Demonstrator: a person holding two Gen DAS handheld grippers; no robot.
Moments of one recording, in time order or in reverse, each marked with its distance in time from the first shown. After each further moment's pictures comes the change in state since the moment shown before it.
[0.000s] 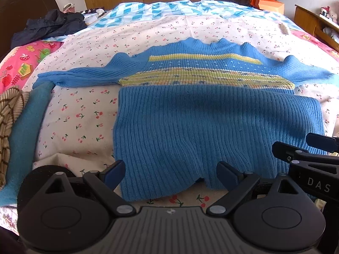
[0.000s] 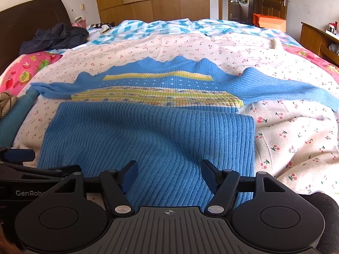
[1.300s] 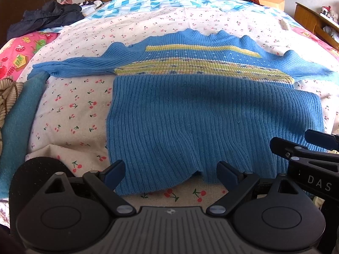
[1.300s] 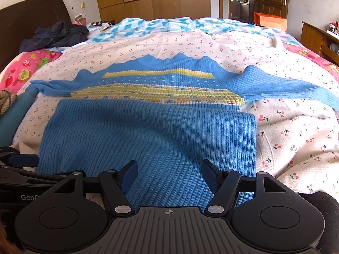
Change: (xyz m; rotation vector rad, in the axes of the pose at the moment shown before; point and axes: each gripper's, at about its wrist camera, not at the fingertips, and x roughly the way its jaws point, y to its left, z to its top) left arm 0.008 0.001 -0.003 -0.018 0.041 -0.026; right arm 0.002 0.002 -0.002 -0.006 0.003 0.000
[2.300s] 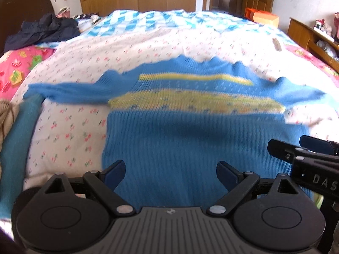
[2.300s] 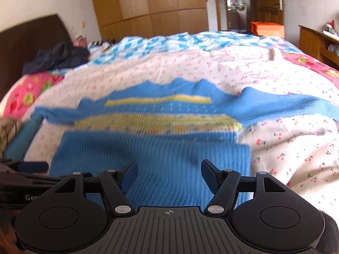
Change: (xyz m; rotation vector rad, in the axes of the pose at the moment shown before) left arm -0.013 -0.004 0.039 -0.005 -0.094 -0.052; right arm -0.013 -0.027 0.037 0.097 -0.104 0.045
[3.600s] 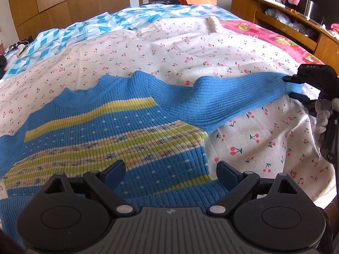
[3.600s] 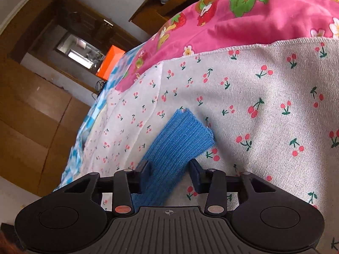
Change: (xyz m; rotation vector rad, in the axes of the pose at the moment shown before) left arm 0.082 -0.162 0.069 0.252 0.048 -0.189; right arm 0.083 -0.360 0.031 1.027 -0.261 -0.138
